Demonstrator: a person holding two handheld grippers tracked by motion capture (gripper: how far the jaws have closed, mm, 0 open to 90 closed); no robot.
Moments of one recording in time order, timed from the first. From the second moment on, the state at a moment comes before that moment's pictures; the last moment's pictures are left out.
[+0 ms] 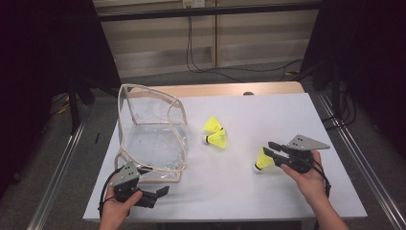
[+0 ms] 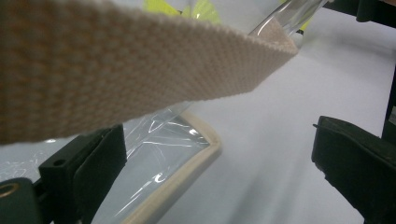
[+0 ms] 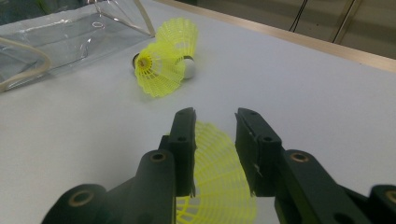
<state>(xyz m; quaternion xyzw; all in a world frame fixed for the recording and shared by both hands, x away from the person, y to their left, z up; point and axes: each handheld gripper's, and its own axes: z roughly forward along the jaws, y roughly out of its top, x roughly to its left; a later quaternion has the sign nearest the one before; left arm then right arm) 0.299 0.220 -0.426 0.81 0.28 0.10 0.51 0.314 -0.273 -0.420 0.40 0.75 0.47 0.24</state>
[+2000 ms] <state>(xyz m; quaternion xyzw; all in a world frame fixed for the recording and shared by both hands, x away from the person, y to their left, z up) 0.298 0.219 -0.426 0.81 0.28 0.10 0.51 0.313 -0.287 -0.426 0.40 0.76 0.46 0.23</state>
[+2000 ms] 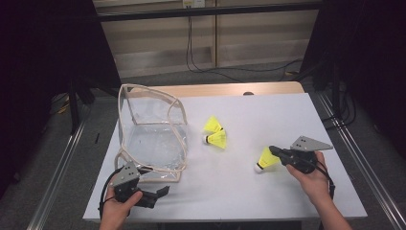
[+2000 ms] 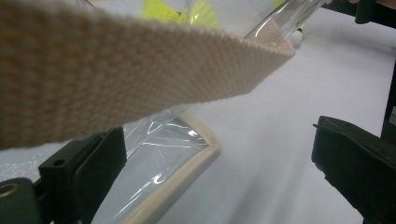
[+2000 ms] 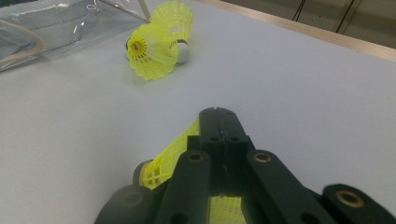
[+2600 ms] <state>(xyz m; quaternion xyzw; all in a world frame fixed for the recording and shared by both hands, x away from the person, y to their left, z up) 0.298 0.219 -0.426 0.81 0.28 0.10 0.51 0.315 -0.294 -0.431 0.41 0.76 0.45 0.23</state>
